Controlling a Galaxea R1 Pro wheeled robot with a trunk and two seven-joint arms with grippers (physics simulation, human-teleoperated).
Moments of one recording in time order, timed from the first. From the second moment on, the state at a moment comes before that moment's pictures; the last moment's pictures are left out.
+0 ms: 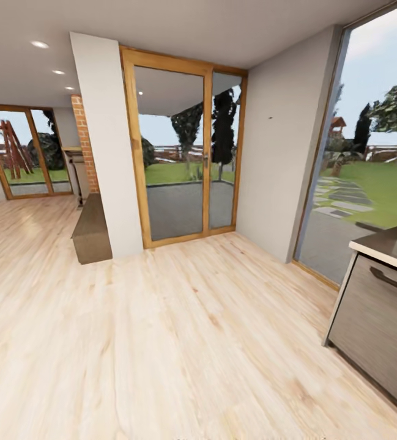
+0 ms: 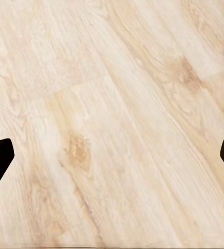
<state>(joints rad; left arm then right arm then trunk) 0.04 0.00 0.01 -0.65 -0.01 -0.12 0.00 -0.11 -0.07 -0.01 -0.52 0.00 -0.18 0.00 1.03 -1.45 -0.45</state>
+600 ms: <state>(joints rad) 0.04 0.00 0.01 -0.65 -0.01 -0.12 0.00 -0.11 -0.07 -0.01 -0.52 0.00 -0.18 0.00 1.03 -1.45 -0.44</state>
